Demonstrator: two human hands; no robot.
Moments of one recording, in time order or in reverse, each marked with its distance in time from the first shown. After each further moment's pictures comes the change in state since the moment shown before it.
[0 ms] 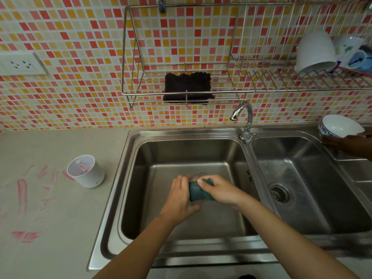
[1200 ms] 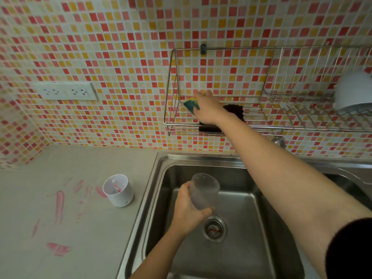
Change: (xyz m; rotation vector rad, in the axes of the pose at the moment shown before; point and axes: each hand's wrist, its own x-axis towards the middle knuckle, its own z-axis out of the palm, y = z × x) left_hand 0.017 -0.003 -0.070 -0.517 0.245 -0.368; right_hand 0.140 -0.250 -0.032 -0.845 0.383 -0.367
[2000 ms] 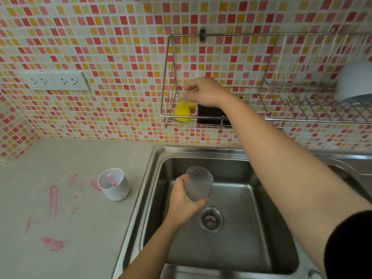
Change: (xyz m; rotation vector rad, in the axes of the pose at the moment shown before) left_hand 0.013 -0.019 -0.004 -0.024 -0.006 -0.058; right_hand 0.001 -0.007 -0.021 0.201 -0.106 -0.054
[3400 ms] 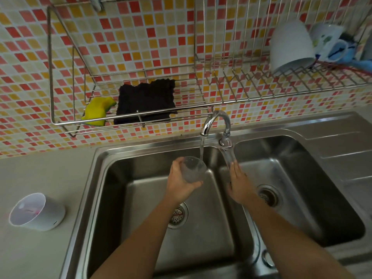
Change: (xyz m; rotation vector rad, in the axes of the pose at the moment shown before) left_hand 0.070 0.019 0.151 0.146 -0.214 -0.078; right_hand -0.231 0.333 0.128 -0.319 -0.060 0.591
